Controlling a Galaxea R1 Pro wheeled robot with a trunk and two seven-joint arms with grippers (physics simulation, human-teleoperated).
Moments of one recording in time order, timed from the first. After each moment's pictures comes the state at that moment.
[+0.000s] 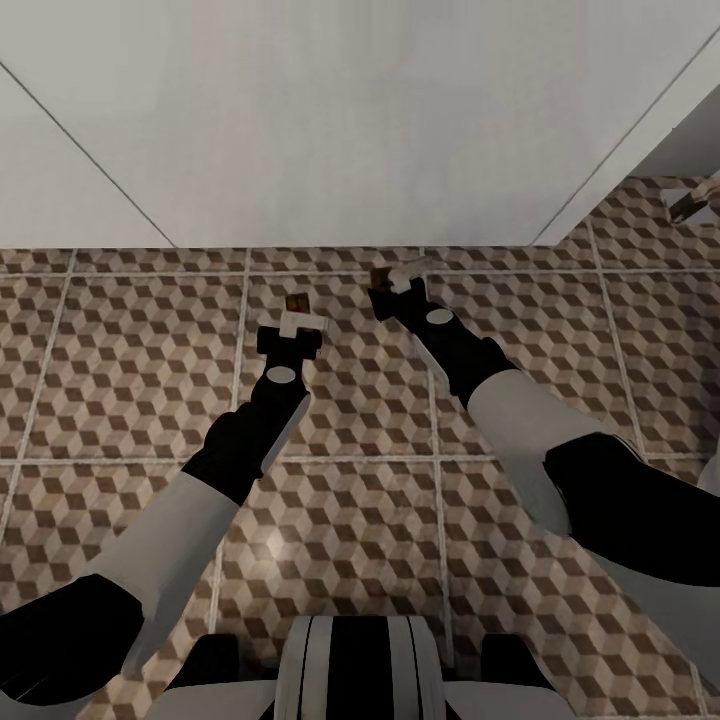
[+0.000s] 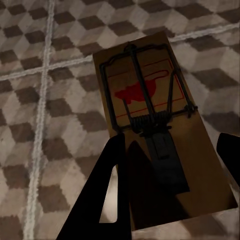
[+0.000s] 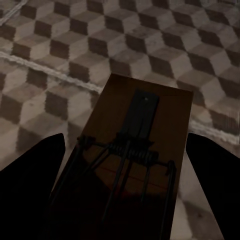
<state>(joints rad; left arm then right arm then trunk) -1.07 -0.09 -0.44 -1.03 0.07 0.36 0.49 -1.48 0.17 0.30 -0.37 0.04 -0.01 0.08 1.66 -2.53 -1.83</state>
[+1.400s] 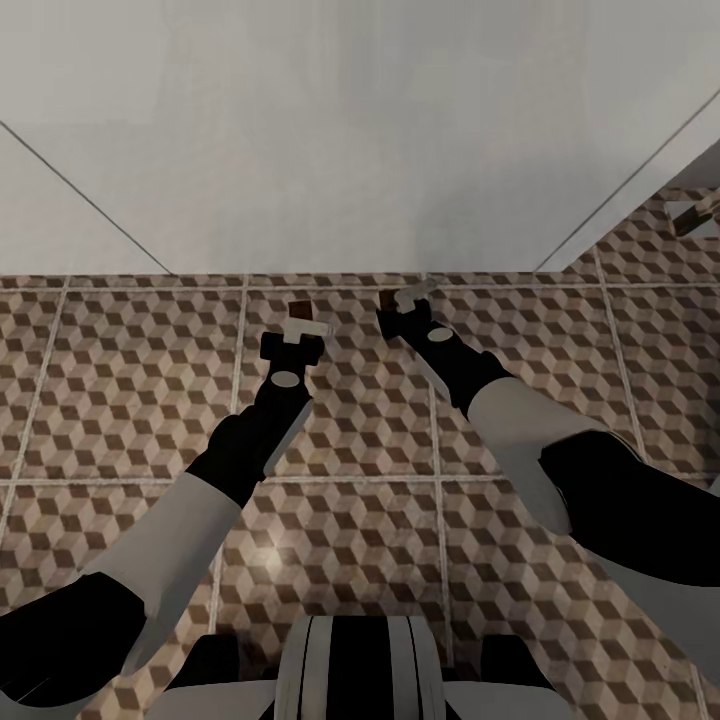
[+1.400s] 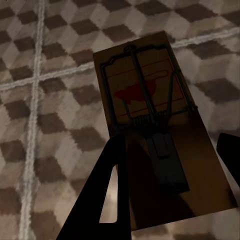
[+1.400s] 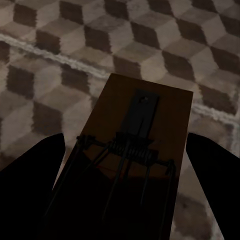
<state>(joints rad) -1.07 -0.10 -0.45 -1.00 0.07 0.36 0.49 -1.48 0.17 0.30 -0.24 0.04 -0.06 0.03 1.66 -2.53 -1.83</state>
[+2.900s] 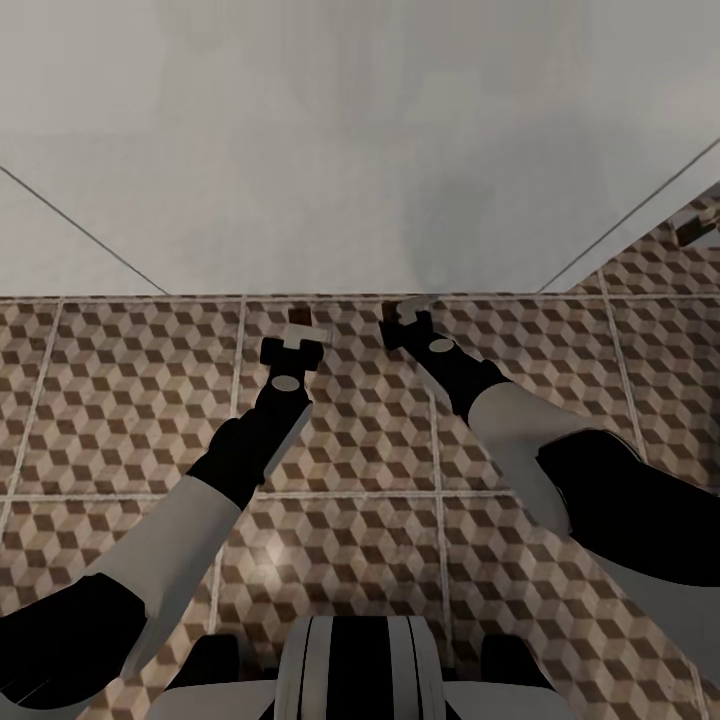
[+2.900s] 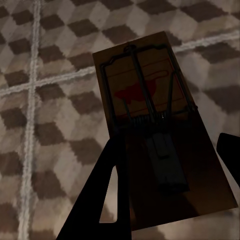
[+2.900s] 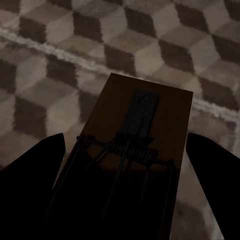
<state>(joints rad) -1.06 -0.10 -0.45 -0.97 0.07 0.36 0.49 -1.48 0.17 0.30 -0.16 0.04 -0.10 0.04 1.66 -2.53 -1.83</state>
